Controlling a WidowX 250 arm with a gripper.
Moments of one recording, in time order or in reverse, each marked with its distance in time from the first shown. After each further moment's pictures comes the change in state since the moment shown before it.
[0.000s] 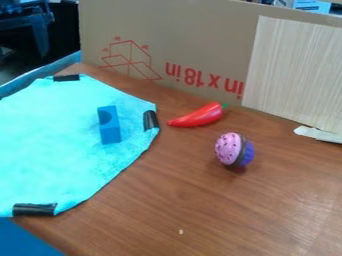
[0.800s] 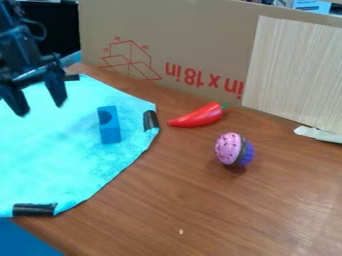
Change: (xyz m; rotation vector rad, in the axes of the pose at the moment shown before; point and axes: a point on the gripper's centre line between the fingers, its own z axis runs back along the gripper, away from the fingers) arm -0.013 -0.016 -0.076 -0.165 0.016 -0.287
